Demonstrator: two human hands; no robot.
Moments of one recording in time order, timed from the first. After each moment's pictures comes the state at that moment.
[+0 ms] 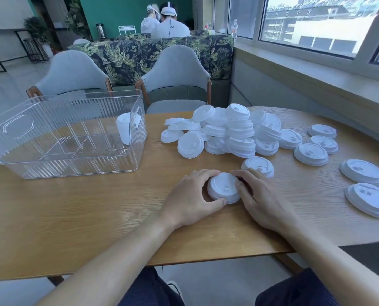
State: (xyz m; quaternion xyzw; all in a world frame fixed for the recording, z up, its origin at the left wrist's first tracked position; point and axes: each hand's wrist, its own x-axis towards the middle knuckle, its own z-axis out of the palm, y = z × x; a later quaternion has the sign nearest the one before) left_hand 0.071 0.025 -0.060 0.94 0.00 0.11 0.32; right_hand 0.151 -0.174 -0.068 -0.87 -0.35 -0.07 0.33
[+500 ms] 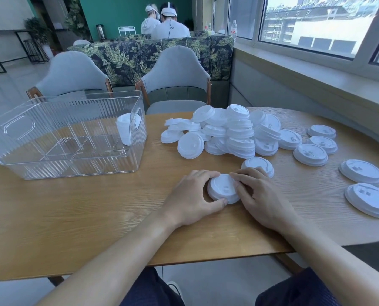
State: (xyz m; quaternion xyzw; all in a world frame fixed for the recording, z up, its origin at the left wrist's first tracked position) left_hand 0.073 0.026 -0.058 0.95 0.00 0.09 0.31; right_hand 0.152 -0.173 -0.068 -0.87 -0.35 -0.09 0.34
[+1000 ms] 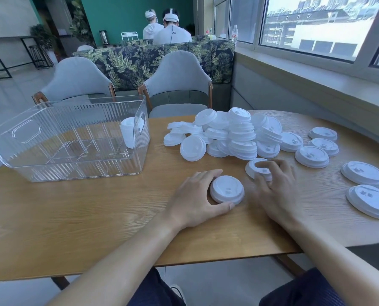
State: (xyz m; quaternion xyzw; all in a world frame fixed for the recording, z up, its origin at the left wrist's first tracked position) left_hand 0.071 0.021 -0.053 0.95 -0.02 0.11 0.28; right_hand 0.162 -0.178 -0.067 -0.88 -0.18 -0.19 0.41
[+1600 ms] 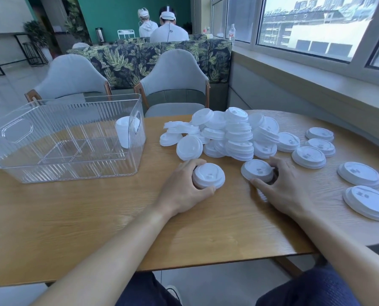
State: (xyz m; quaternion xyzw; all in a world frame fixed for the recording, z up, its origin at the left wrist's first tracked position) left_hand 0.093 0.045 -0.058 0.92 0.04 0.15 0.36; right_hand 0.189 -0.203 -0.061 -0.92 -0.14 -0.07 0.37
